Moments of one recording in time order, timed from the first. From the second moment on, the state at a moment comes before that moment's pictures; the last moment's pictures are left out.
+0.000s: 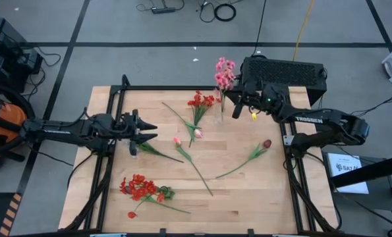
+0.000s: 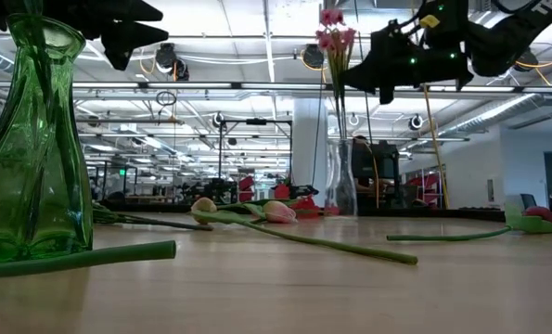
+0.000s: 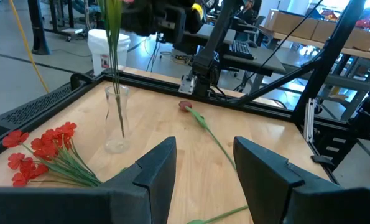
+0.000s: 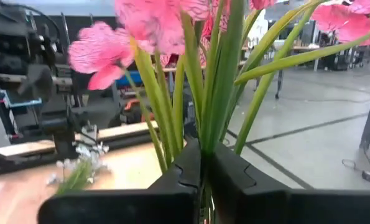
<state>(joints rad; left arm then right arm) -0.03 0.56 0.47 -0.03 -0.09 -0.20 -0.56 1.21 0.56 0.70 -0.19 0.04</state>
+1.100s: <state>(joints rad) -0.03 0.56 0.47 -0.08 -0.09 -0.31 -0.56 1.18 0.85 0.09 -0.09 -0.09</state>
